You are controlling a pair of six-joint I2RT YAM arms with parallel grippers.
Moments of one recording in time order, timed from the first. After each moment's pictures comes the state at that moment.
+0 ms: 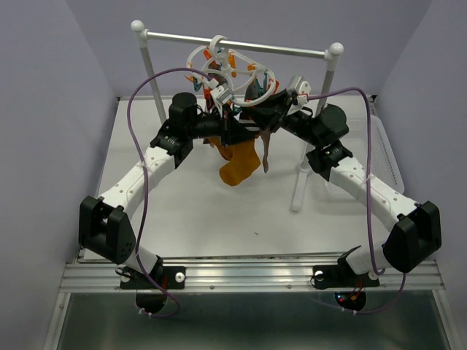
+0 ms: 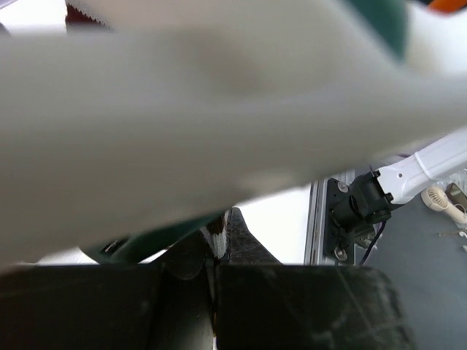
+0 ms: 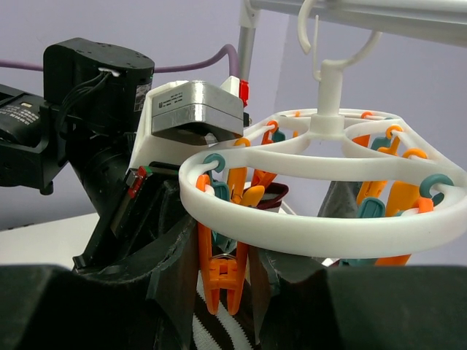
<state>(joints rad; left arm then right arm) -0.46 1.49 1.28 0.07 0.90 -0.32 0.54 1.41 1.20 0.64 -0.58 0.06</state>
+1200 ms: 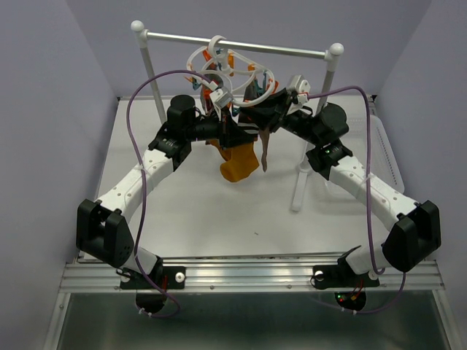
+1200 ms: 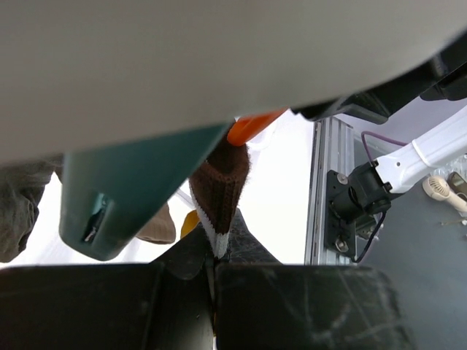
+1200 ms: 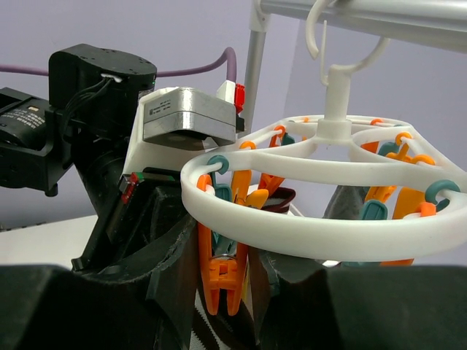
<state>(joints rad) -0.46 1.46 1.25 0.07 0.92 -0.29 0.54 1.42 1.21 0.64 -0.62 0.08</state>
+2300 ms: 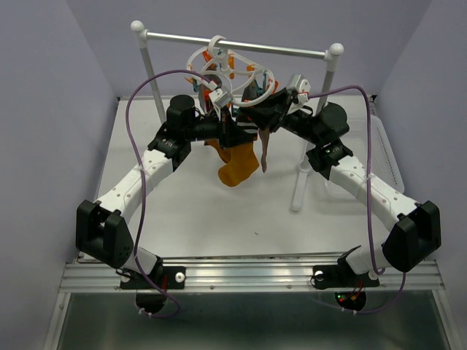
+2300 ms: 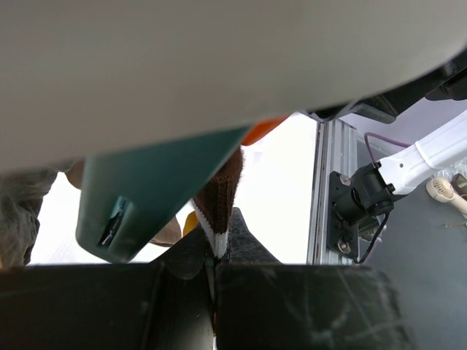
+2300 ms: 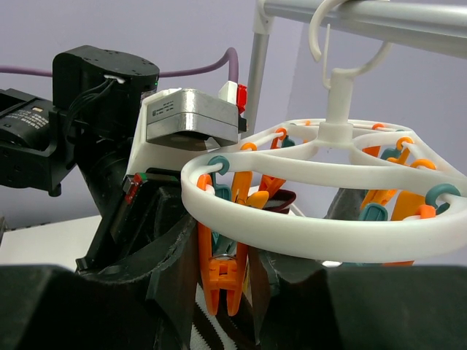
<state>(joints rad) -0.46 1.46 1.25 0.07 0.91 -0.28 0.54 1.41 1.22 0.63 -0.63 0.09</state>
